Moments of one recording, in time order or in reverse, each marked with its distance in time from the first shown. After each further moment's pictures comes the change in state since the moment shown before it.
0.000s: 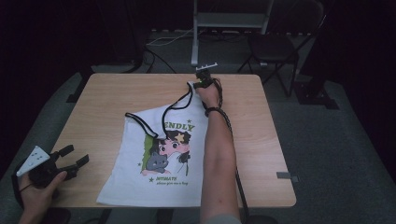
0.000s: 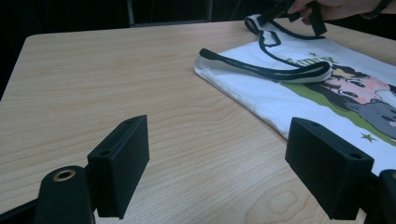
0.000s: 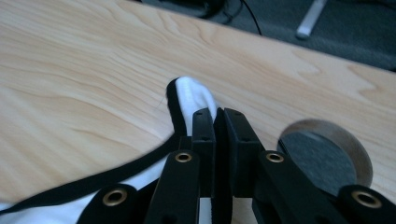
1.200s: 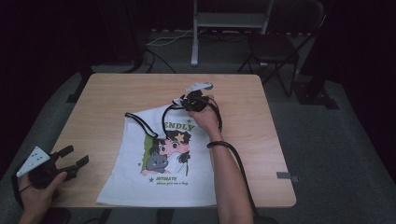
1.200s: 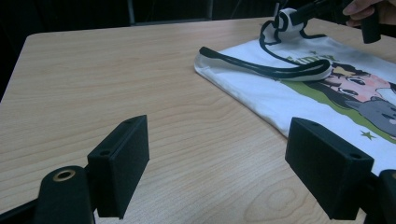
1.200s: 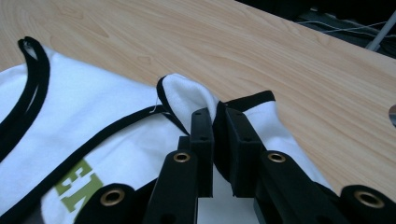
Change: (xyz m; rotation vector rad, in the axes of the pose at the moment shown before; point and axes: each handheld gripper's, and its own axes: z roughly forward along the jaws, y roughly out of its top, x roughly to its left) left arm -0.001 0.000 -0.001 0.003 0.002 -0.002; right arm 0.083 -0.054 -0.077 -0.089 0.147 -0.199
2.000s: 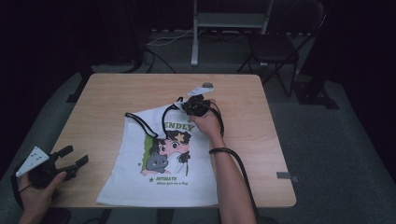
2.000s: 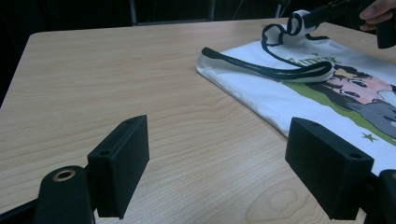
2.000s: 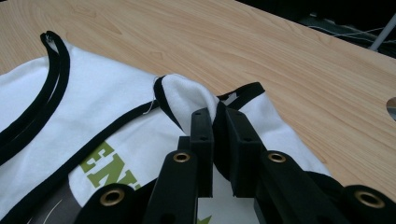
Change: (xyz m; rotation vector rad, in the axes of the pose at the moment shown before) left arm 0.001 0.000 -0.001 -0.001 0.007 -0.005; right arm 0.010 -0.009 -0.015 -0.020 -0.003 -0.012
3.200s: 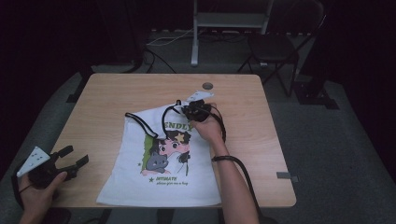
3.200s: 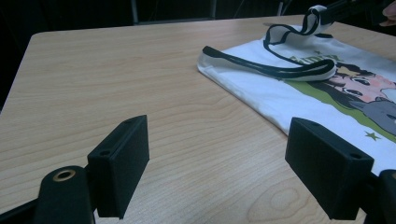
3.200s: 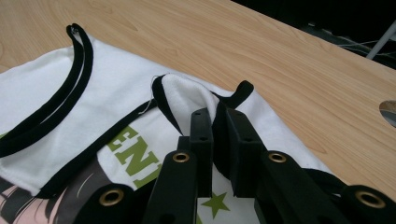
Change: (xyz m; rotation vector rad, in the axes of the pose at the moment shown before) left arm -0.001 0.000 0.000 0.008 0.008 0.008; right arm 0.016 -0.005 -0.019 -0.016 -0.006 -0.056
